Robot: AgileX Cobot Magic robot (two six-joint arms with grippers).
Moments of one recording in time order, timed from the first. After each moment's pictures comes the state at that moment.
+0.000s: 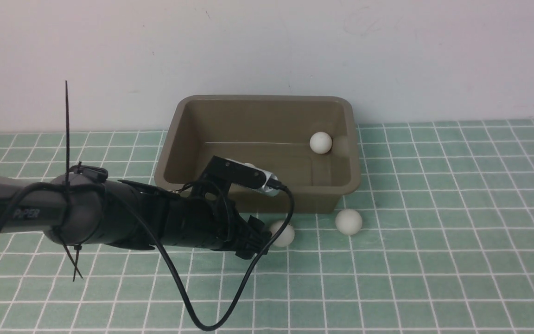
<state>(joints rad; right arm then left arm) -0.04 -0.01 -0.47 0.36 0.81 -0.41 -0.41 1.92 -0.95 -1.72 0.24 1.69</state>
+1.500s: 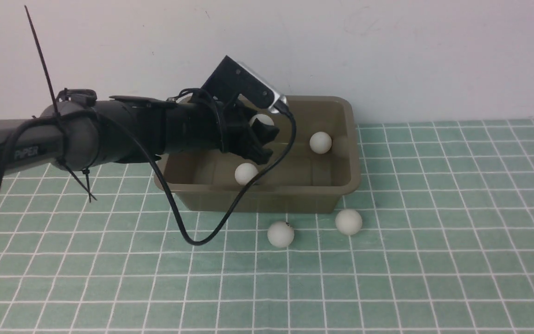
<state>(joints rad) -0.04 -0.01 -0.47 0.33 0.81 -0.41 -0.33 1.95 -1.30 -1.71 0.29 2.04</state>
